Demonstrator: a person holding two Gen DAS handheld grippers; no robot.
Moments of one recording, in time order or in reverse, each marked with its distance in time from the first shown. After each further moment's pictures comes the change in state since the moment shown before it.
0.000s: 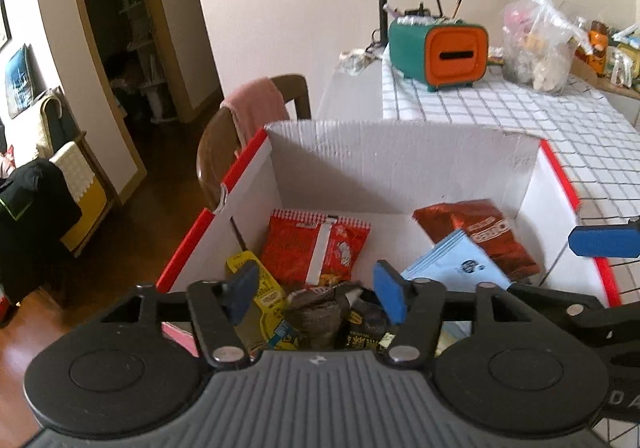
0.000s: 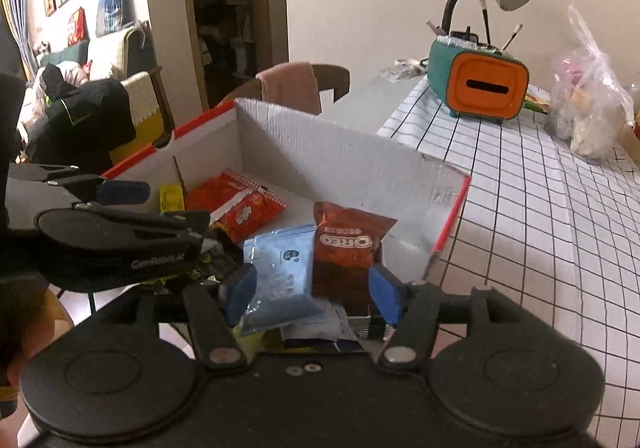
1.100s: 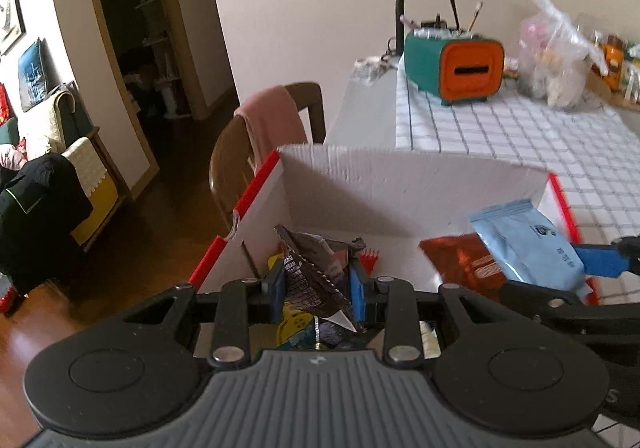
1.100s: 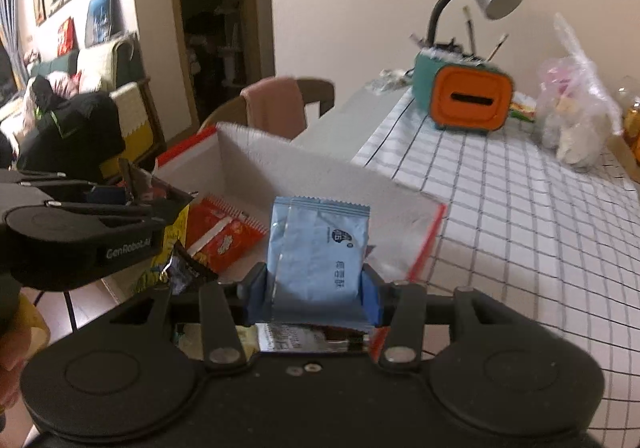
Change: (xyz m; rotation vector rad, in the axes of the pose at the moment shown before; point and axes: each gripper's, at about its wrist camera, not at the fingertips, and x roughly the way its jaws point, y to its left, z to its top) left arm 0.005 -0.003 0.023 -0.030 0.024 0.049; right arm 0.016 -0.004 0.020 0.009 0.020 -0.035
